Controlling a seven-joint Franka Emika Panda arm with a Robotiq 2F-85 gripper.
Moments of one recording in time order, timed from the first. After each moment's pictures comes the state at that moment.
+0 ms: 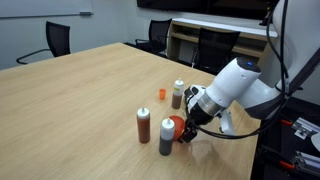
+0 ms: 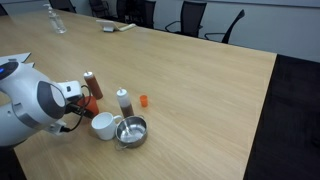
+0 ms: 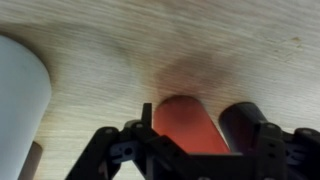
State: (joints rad) arm 0.65 0.58 -0.27 -2.38 -0.79 3.45 0.93
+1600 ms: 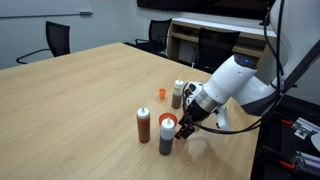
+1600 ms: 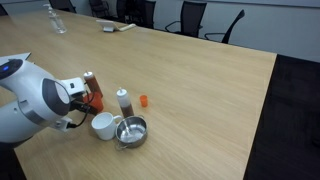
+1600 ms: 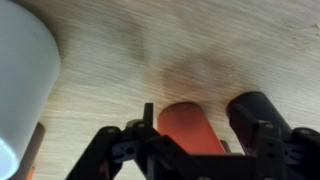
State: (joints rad) arm 0.64 0.58 -0.28 -2.35 -0.81 3.45 0.89
